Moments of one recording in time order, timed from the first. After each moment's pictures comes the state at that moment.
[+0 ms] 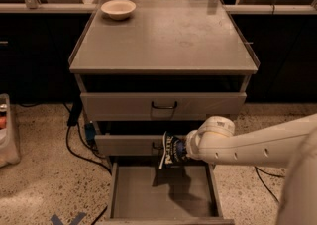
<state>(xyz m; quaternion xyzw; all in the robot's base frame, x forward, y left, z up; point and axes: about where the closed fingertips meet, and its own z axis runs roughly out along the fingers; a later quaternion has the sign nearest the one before) 0.580 -0.113 0.510 -0.69 0.67 -0.11 0.23</state>
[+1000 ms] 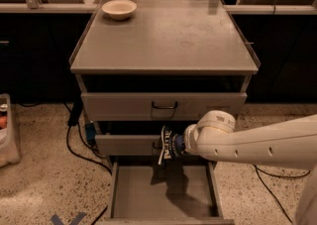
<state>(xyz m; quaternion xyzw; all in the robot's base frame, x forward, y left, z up) 0.584 -0.110 0.550 -0.69 0.67 -0.13 0.24</state>
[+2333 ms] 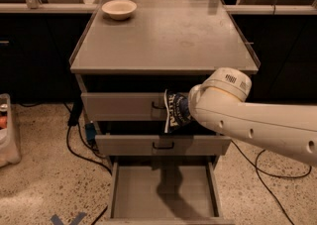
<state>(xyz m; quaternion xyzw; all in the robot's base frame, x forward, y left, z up) 0.609 -0.118 0.730 -0.68 0.63 -0.25 0.27</state>
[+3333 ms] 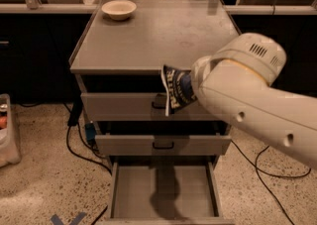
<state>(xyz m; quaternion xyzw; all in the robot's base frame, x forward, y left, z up) 0.575 -0.106 0.860 -0.69 0.58 -0.32 0.29</state>
